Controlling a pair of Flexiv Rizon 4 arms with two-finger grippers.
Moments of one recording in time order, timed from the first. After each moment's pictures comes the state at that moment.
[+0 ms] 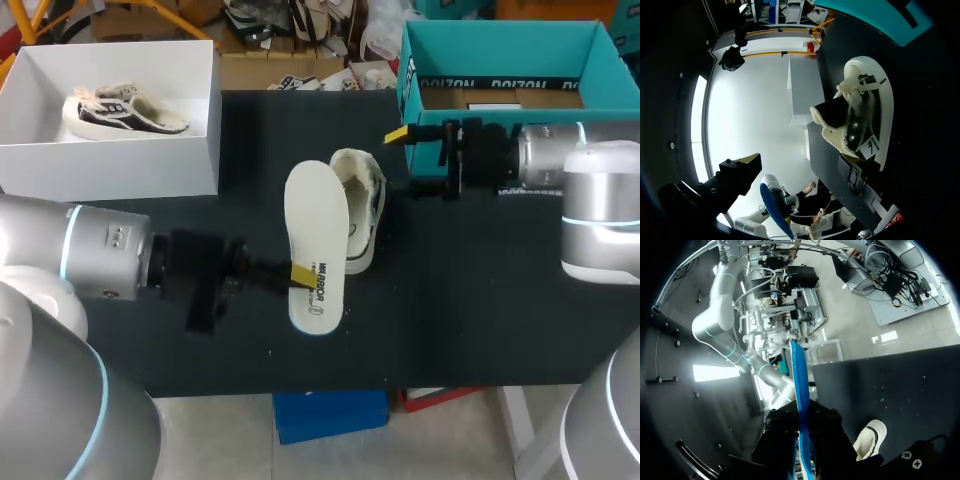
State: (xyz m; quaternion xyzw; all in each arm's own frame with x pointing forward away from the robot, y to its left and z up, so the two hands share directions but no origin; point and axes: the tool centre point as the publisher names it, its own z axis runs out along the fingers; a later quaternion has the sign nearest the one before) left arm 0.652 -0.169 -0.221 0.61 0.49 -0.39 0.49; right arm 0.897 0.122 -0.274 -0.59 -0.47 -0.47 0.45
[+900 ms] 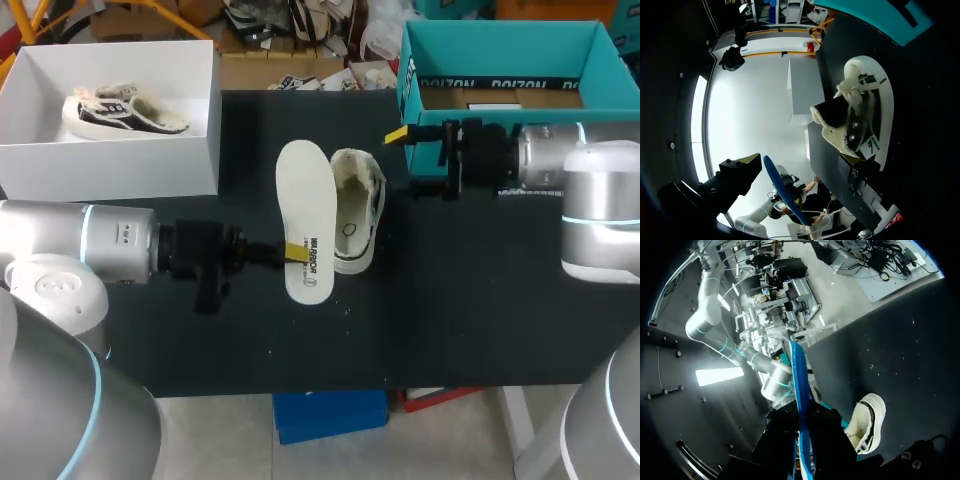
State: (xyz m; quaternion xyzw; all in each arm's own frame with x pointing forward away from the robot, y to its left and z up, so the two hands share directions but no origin) left arm 0.729 -0.161 -0.261 0.61 0.46 -0.35 0.54; right arm 0.897 0.122 -0.274 -0.59 -0.47 -0.47 0.45
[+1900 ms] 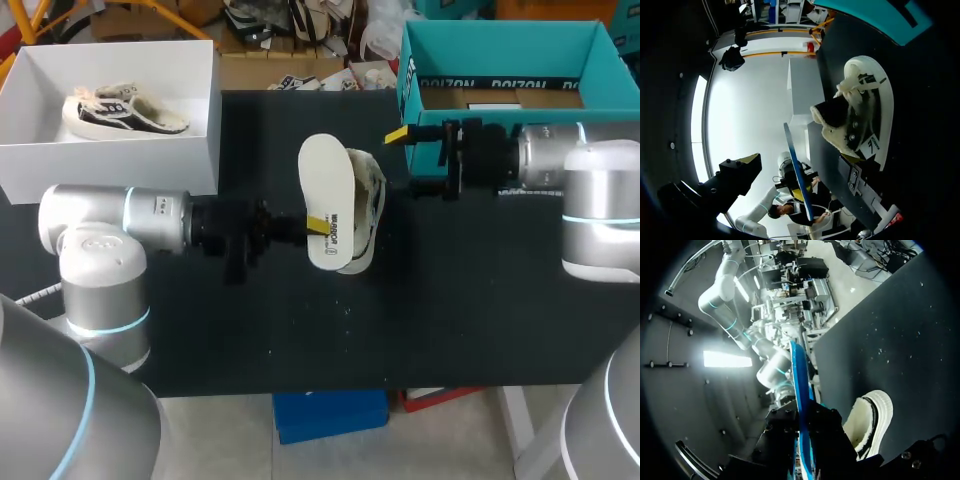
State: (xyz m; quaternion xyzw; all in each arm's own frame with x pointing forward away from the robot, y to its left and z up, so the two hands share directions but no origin) left arm 0.791 -0.193 -0.286 0.56 0.47 -0.44 0.52; right arm 0.897 0.122 -0.274 -0.59 -0.47 -0.47 0.45
